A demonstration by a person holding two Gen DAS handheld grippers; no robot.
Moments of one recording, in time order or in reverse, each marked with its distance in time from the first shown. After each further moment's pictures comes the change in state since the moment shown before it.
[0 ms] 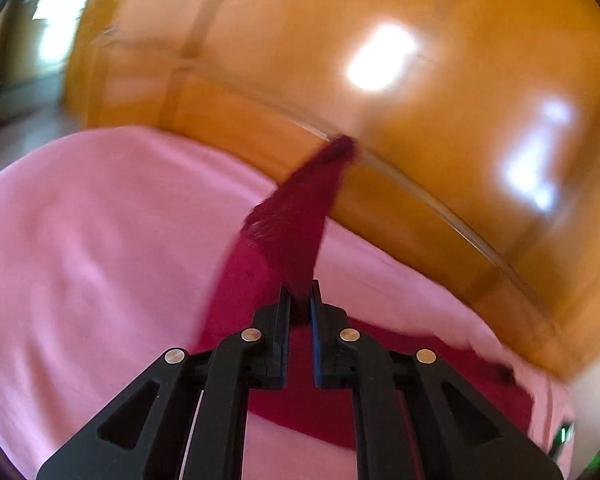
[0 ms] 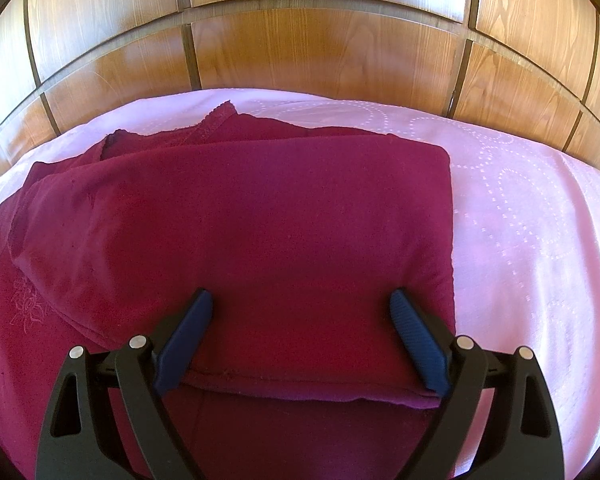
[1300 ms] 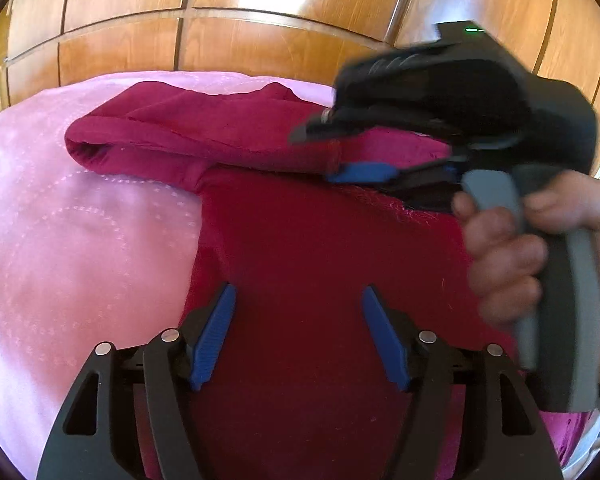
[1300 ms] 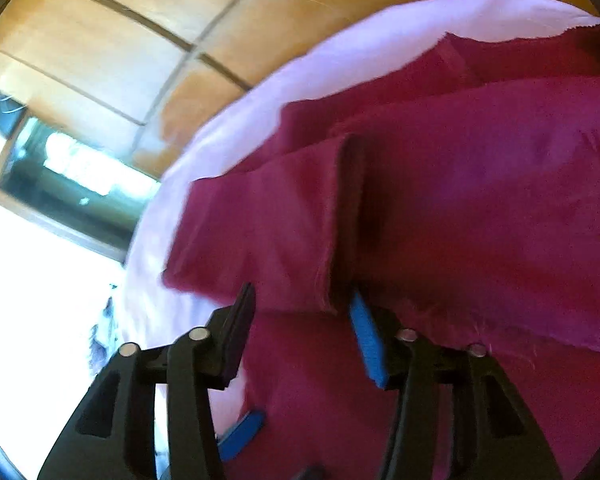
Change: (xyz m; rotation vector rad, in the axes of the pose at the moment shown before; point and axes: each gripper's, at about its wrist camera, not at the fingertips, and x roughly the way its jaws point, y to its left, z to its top) left arm -0.029 -0.102 -0.222 0.332 0.230 -0.083; right arm 0.025 0.203 0.030 0.135 0.315 0.677
